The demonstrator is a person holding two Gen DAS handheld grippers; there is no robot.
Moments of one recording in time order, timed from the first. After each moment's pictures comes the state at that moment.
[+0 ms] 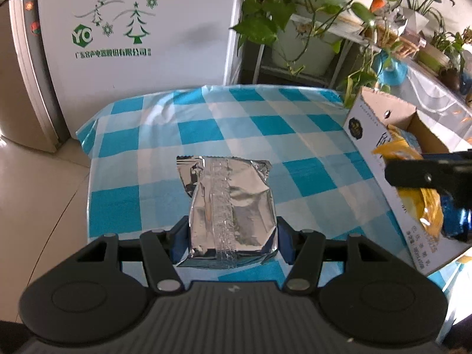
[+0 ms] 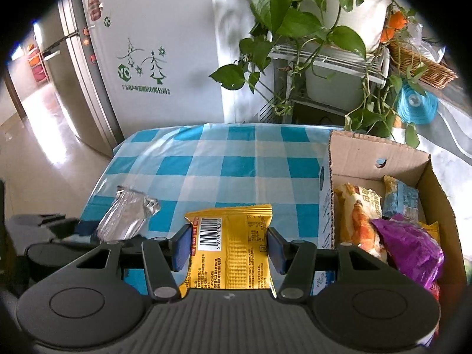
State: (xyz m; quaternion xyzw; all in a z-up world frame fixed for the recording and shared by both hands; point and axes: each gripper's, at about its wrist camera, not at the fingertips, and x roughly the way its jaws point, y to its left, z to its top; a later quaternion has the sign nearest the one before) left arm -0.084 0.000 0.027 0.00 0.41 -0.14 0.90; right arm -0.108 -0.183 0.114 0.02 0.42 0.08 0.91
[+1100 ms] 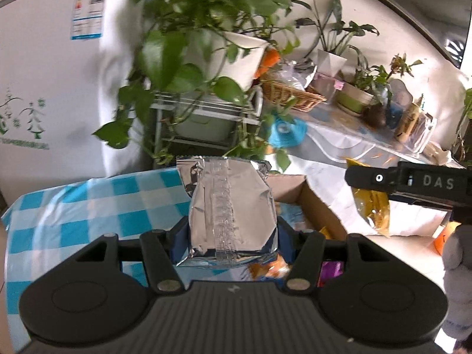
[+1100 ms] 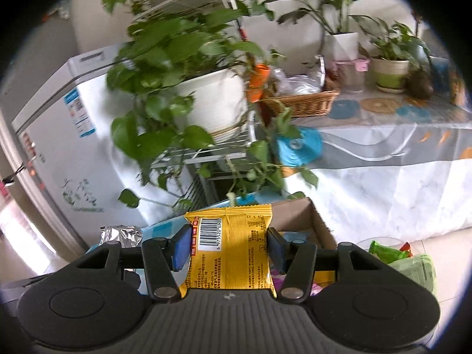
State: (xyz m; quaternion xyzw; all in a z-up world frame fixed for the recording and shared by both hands) left arm -0.086 -0.151 0.134 -0.02 0.33 -0.25 0.91; right arm -0.133 -0.342 0.181 0.16 0.29 -0.05 0.94
